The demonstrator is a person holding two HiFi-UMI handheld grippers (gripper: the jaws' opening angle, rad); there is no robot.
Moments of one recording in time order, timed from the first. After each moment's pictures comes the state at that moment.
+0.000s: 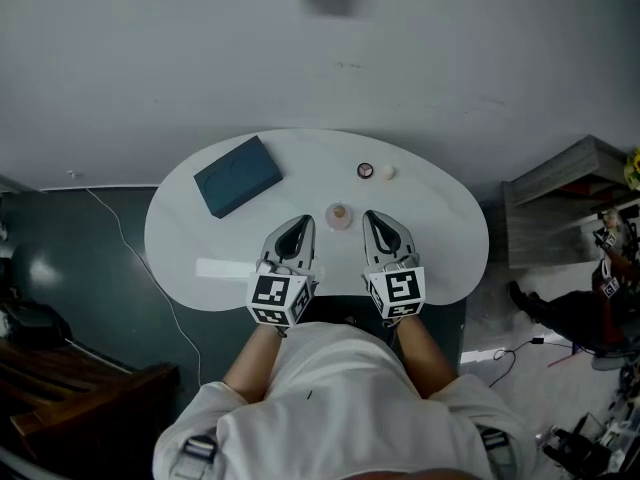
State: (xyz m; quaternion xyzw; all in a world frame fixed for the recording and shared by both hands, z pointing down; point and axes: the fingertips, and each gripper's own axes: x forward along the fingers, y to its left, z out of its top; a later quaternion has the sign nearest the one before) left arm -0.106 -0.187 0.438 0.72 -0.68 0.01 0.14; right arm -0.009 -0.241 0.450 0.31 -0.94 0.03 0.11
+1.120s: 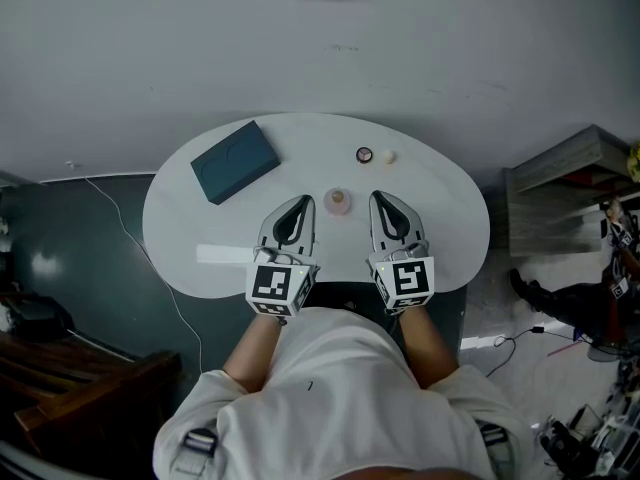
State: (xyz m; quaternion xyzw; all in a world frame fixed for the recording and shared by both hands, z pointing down) left arm -0.101 -0.194 0.410 0.72 -0.69 0.02 0.09; right arm 0.001 -0.248 0.420 0.32 -0.94 0.01 0.08
